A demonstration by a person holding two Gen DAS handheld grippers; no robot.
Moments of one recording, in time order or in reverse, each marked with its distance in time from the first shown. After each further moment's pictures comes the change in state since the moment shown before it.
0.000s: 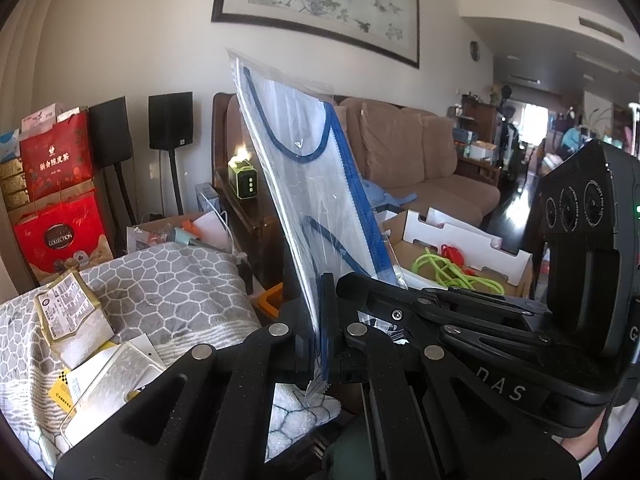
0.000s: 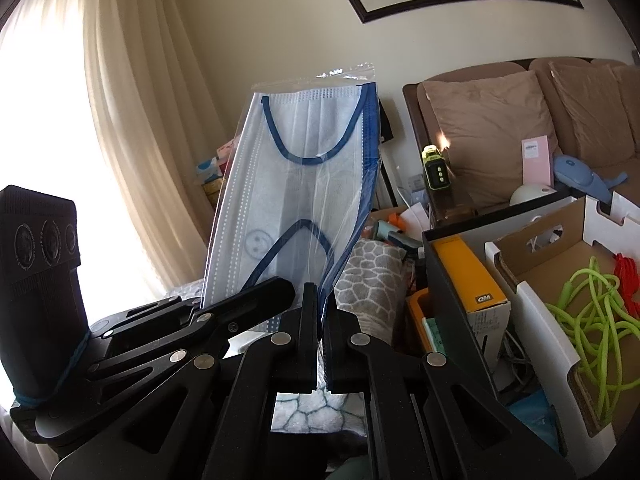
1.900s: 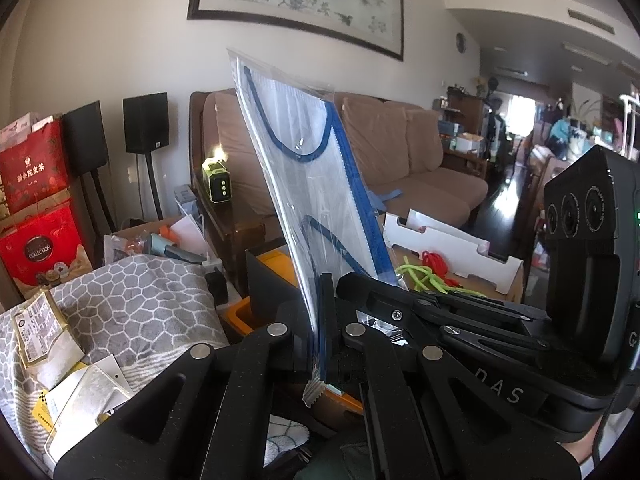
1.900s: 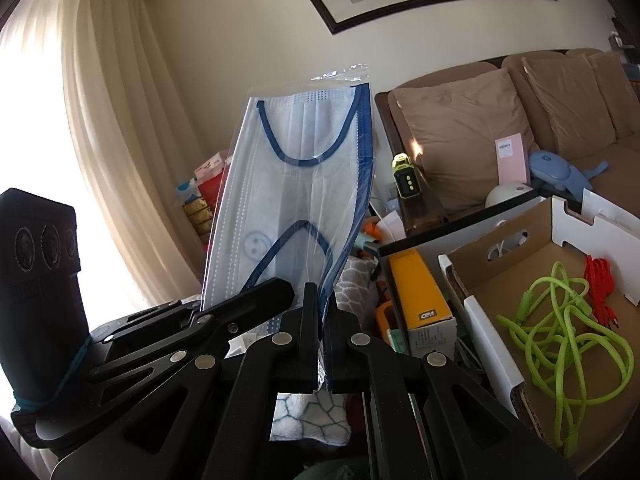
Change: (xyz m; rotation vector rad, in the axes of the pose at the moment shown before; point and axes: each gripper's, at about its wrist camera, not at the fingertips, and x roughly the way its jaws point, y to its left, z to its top) left arm 0.031 -0.033 0.017 0.027 0.025 -0.048; right arm -0.017 -0.033 0.011 0.073 -0.038 -0.059
